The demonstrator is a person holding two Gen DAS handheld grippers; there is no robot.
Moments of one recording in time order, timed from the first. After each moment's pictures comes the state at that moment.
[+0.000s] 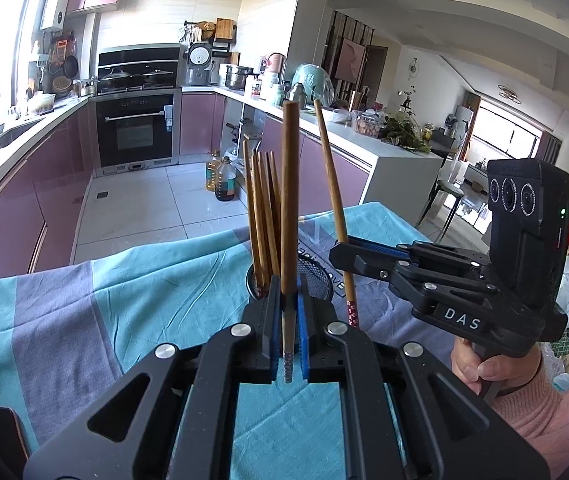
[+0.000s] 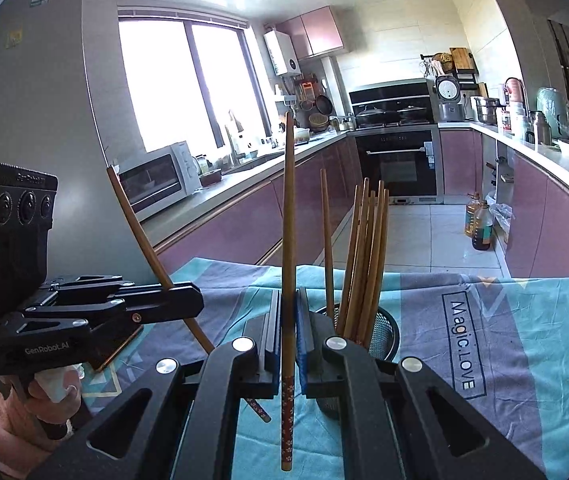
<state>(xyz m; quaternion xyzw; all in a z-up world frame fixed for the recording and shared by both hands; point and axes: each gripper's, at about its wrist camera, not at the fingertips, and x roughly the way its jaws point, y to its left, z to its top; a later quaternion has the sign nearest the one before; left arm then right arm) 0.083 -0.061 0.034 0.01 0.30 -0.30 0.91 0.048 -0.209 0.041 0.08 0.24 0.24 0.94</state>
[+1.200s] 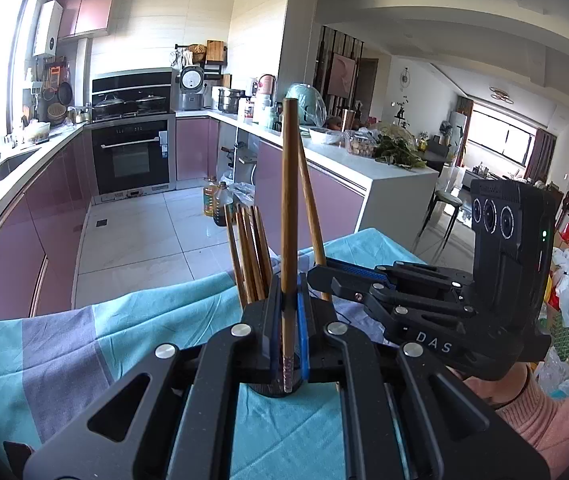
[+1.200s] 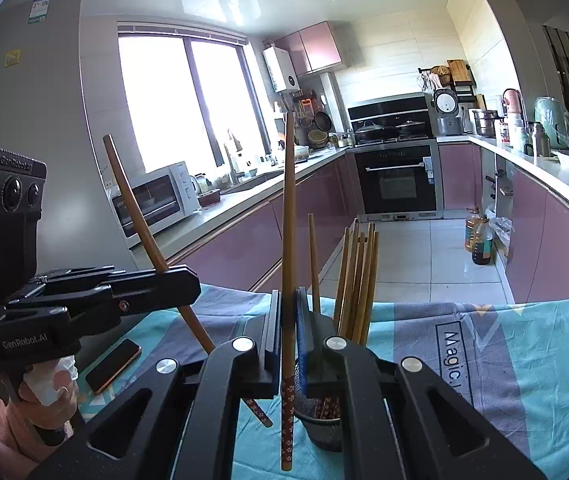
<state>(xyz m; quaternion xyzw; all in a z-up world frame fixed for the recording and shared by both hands) 0.080 -0.073 0.071 0.03 0.26 -0.31 0.92 0.066 -0.220 0.058 0.09 0.21 0.24 0.94</state>
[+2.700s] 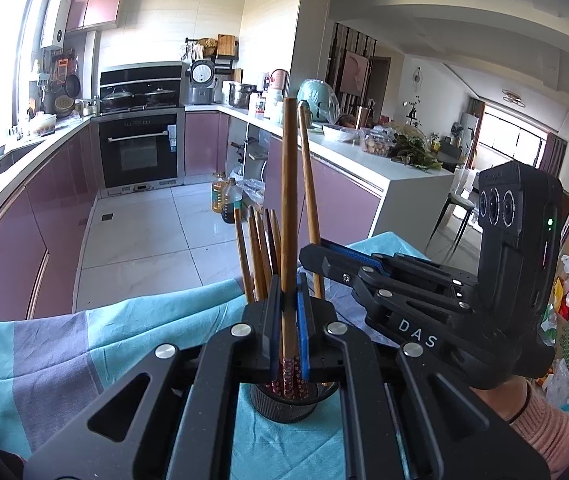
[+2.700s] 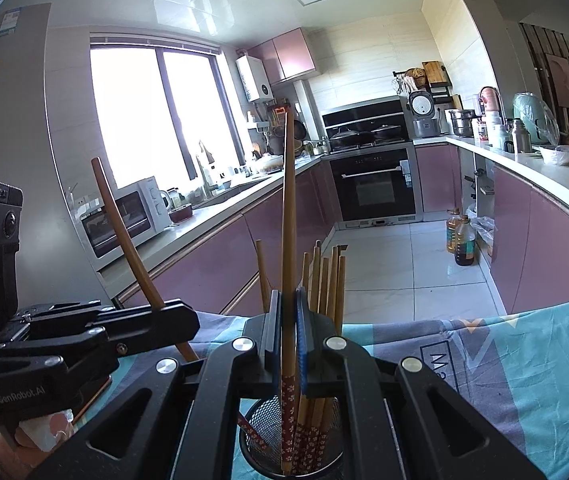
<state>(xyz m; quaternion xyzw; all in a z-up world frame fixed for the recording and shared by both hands) 0.097 -0.087 0.068 0.02 0.27 -0.29 0.92 0.106 -0.218 0.045 0.11 0.21 0.19 0.95</state>
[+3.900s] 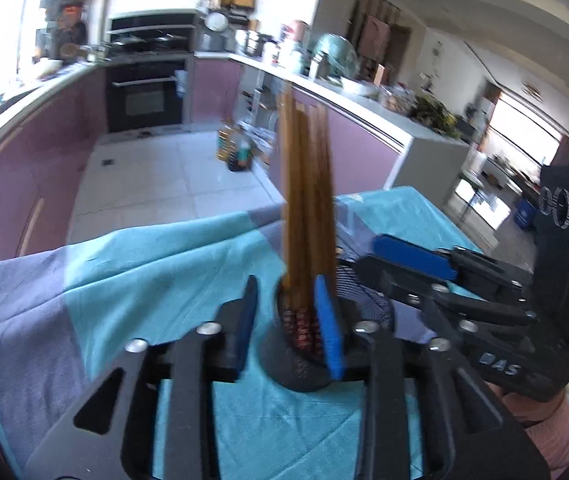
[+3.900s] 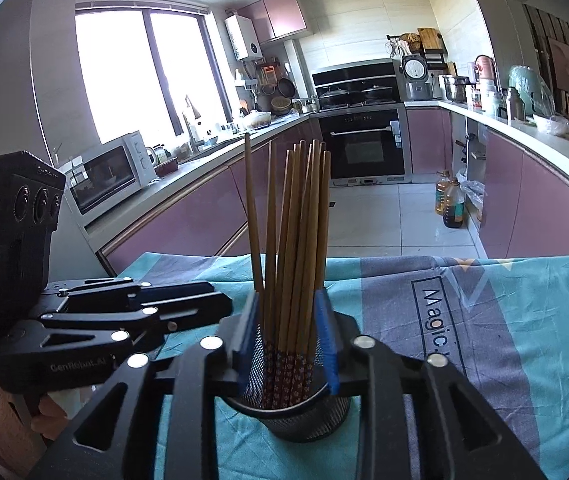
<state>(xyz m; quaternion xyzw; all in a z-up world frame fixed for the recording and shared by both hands) 0.151 -0.069 0.004 0.00 0.35 -0.26 0.90 0.089 -0.214 0.007 0.08 0.28 0.17 0.94</state>
